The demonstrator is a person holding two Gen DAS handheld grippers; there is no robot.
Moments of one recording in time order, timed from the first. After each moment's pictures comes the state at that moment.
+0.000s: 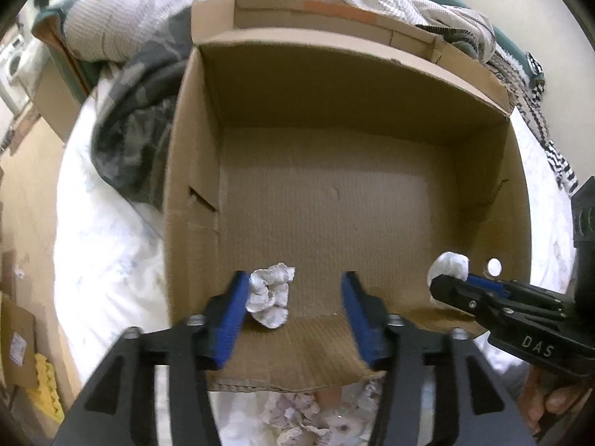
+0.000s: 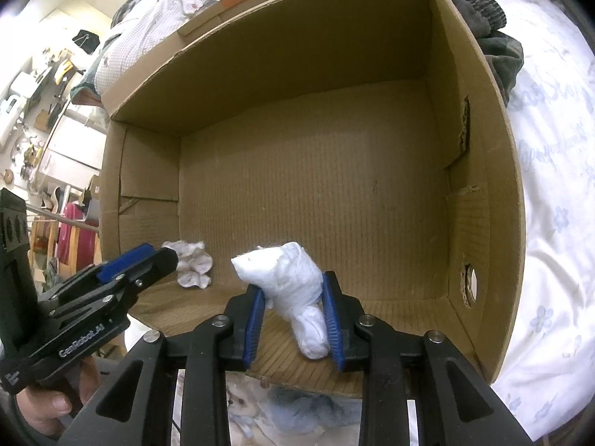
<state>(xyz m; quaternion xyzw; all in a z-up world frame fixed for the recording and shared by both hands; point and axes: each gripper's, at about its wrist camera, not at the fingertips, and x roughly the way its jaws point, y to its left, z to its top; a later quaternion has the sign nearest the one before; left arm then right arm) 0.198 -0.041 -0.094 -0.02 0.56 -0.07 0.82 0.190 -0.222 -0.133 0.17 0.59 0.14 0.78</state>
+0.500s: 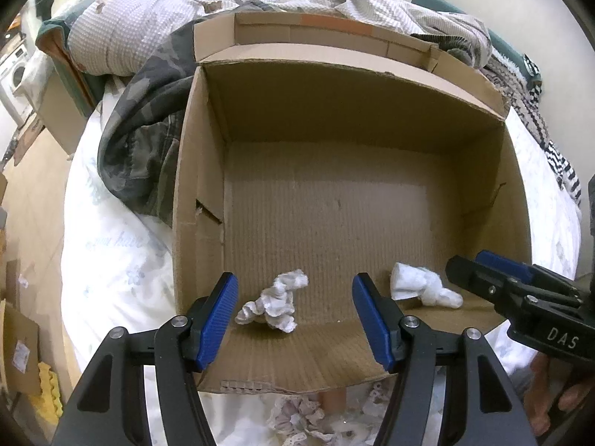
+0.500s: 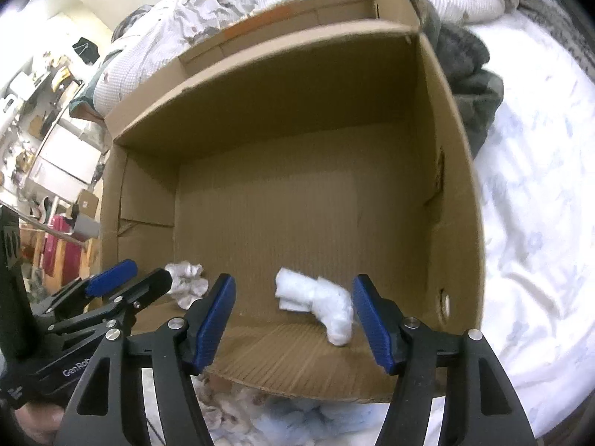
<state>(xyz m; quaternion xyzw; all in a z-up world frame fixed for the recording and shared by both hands) 0.193 -0.041 -0.089 -0.02 0.55 -0.08 0.83 0.188 -0.226 -0.111 0.15 0.54 0.11 0.82</state>
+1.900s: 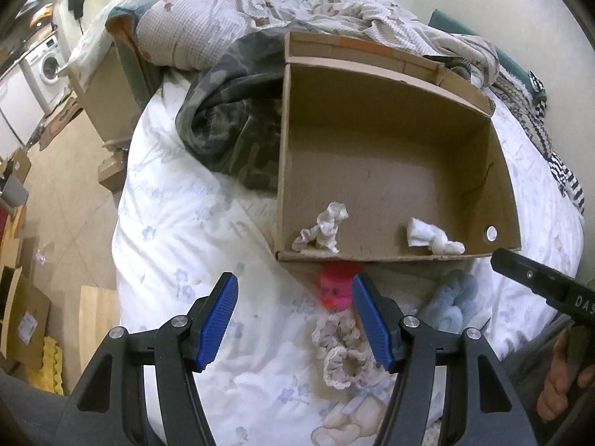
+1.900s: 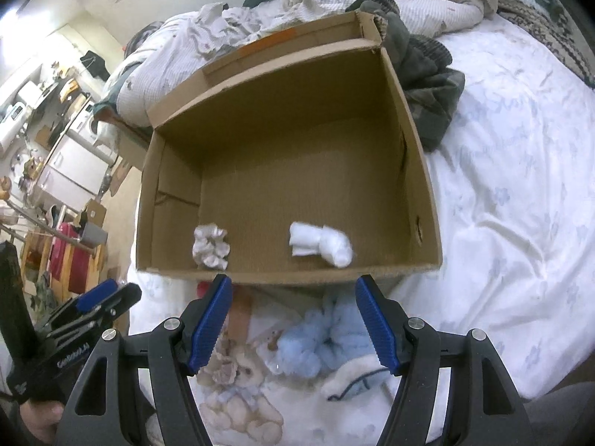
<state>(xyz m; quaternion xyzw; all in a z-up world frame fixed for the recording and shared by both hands) 0.105 0.007 -0.061 -0.03 0.52 -0.03 0.85 0.110 -0.234 -0.084 0.15 0.53 0.11 0.83</state>
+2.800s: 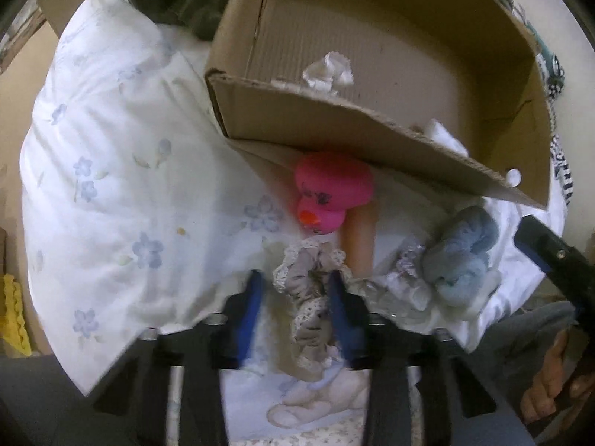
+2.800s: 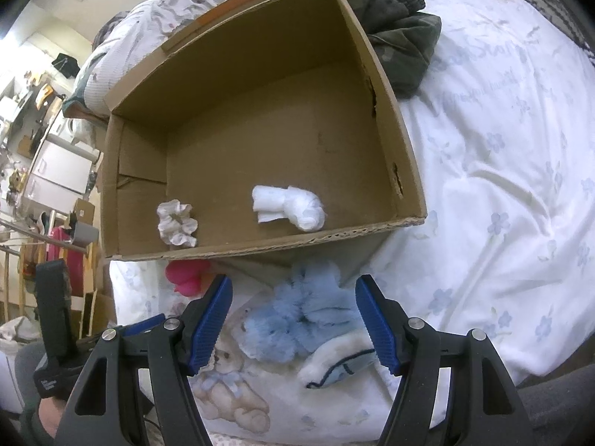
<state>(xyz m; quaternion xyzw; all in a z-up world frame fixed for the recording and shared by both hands) 0.124 -0.009 -0.160 -0.11 0.68 -0.07 0.72 0.118 -0.249 -0.121 0.18 0.58 0.08 0.79</state>
